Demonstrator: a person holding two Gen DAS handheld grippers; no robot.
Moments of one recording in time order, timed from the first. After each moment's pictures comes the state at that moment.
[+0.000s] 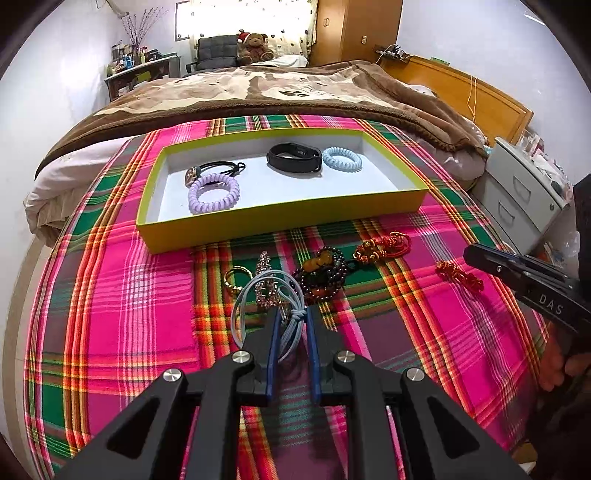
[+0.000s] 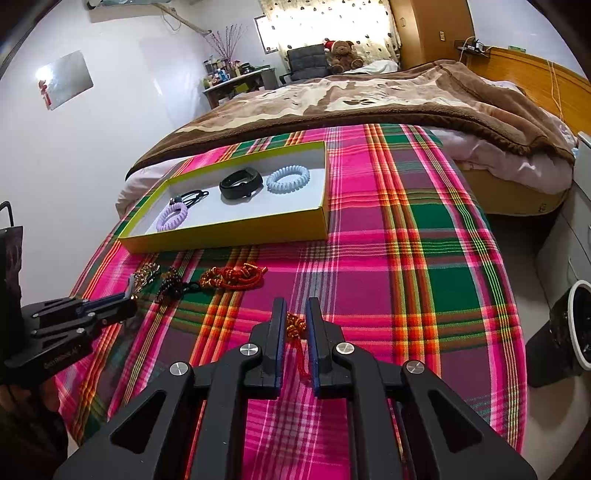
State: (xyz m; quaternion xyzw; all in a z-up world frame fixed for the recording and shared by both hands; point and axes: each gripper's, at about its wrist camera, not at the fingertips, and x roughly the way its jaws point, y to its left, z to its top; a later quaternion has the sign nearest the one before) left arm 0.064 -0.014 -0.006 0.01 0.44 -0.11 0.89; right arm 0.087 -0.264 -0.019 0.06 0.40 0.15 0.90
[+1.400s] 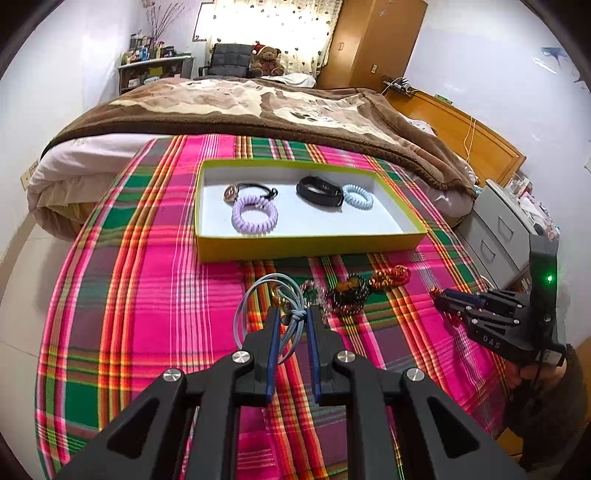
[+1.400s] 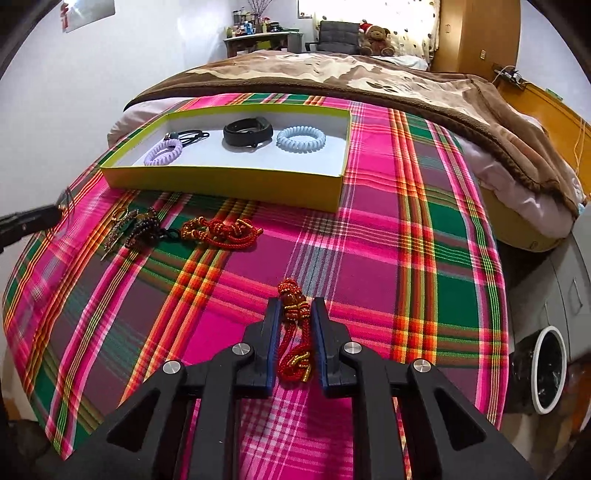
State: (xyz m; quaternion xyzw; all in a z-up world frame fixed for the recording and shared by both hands) left arm 0.056 0.043 0.022 -0.06 0.41 -0.13 0.90; right arm 0.098 -0.238 -0.036 -0.07 0.45 0.15 0.88
